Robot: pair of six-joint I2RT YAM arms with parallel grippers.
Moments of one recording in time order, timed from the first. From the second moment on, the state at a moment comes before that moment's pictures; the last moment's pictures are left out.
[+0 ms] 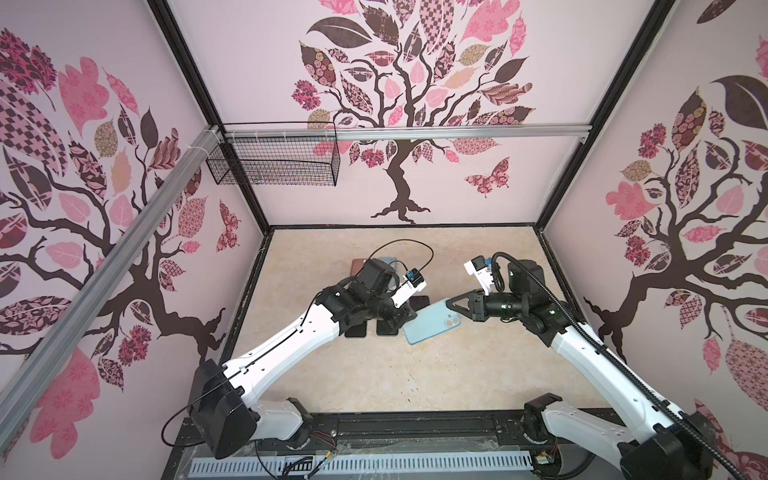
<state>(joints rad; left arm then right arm) -0.75 1.35 1.19 -0.66 0.32 0.16 0.34 1.05 0.88 -0.41 -0.80 0.33</state>
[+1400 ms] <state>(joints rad) -0.98 1.48 1.16 -0.43 -0.44 -0.47 0.49 1.10 0.76 -0.14 -0.21 0.73</state>
